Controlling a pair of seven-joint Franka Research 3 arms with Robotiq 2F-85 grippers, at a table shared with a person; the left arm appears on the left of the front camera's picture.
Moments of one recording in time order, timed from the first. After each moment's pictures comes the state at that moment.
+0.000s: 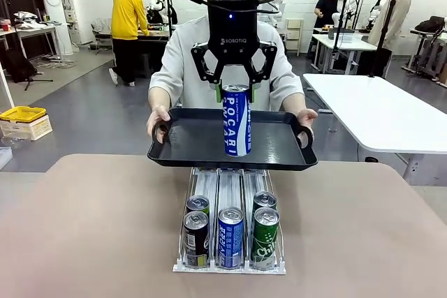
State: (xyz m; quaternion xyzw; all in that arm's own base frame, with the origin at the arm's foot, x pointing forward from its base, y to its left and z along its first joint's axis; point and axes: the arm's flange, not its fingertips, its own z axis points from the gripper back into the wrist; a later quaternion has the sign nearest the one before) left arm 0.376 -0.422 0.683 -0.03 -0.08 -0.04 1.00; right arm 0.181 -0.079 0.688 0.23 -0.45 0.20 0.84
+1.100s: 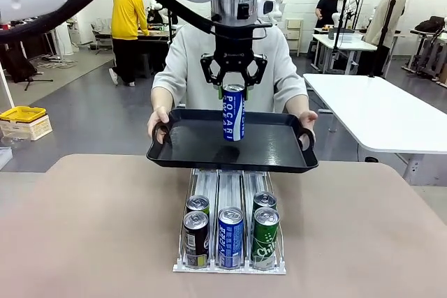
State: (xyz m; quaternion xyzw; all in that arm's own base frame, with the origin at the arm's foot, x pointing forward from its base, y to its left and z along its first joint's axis) left arm 0.483 -0.429 0.635 -0.01 -0.13 -0.03 0.99; right arm 0.181 -0.079 0.688 0.23 -0.45 0.20 0.84
